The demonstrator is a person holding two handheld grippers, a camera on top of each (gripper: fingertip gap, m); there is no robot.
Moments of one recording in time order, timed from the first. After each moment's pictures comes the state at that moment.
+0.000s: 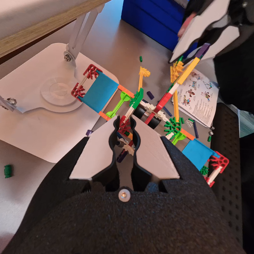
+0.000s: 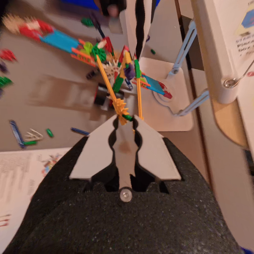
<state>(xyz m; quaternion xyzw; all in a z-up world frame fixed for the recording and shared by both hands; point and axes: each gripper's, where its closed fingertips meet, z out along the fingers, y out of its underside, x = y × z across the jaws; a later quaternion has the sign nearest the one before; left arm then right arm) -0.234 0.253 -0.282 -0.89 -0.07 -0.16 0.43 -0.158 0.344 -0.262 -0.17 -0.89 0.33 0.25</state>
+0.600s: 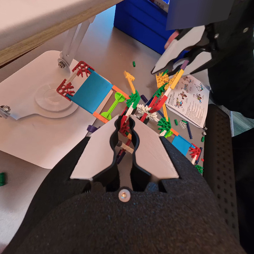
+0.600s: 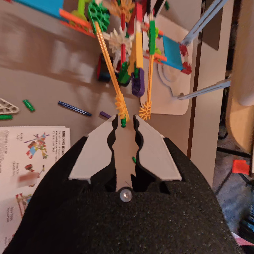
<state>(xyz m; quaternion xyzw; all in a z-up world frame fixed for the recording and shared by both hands) -0.227 0.256 -0.273 -0.88 -0.05 -0.17 0.44 -0.154 0.358 -0.292 -0.15 -0.94 0.18 0.27</state>
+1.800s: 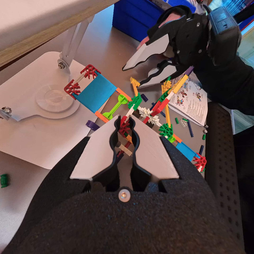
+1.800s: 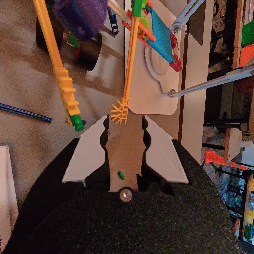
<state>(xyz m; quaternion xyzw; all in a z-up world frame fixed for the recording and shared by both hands) -0.228 0.255 -0.274 -0.88 -0.04 -0.17 0.44 -0.201 0.369 -0.328 -0.14 -0.91 0.16 0.34</state>
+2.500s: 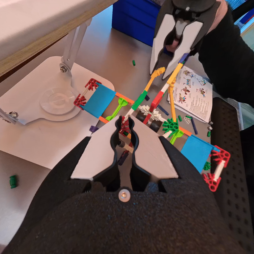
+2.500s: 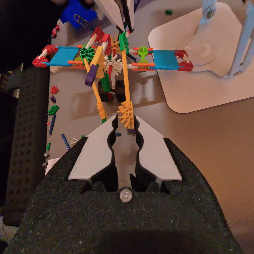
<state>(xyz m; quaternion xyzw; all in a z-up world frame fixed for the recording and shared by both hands) -0.229 0.253 -0.273 -0.88 -0.02 -0.15 0.45 -0.152 0.346 -0.289 -0.34 -0.85 0.41 0.01</state>
